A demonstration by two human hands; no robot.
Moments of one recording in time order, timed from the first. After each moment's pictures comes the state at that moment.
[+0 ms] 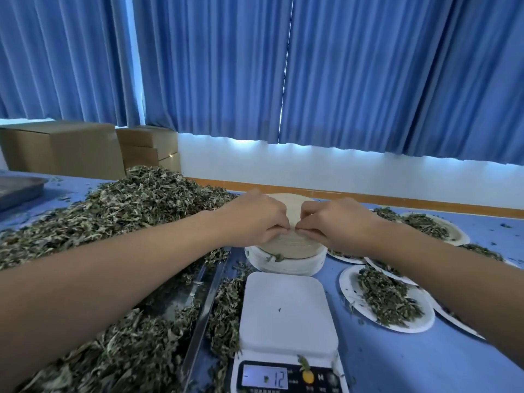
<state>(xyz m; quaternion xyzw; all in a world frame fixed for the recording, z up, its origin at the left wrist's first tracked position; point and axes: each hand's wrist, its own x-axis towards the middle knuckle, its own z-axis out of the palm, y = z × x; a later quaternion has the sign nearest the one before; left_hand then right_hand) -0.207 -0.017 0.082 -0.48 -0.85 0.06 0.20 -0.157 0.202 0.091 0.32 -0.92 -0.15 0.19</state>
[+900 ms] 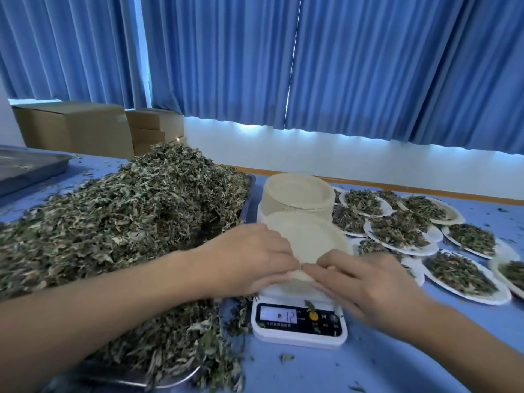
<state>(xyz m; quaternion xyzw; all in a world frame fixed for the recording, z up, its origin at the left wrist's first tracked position) -0.071 -0.073 0.044 -0.59 -0.75 -0.03 0.28 -0.010 0.184 0.026 0.41 -0.84 -0.06 0.36</state>
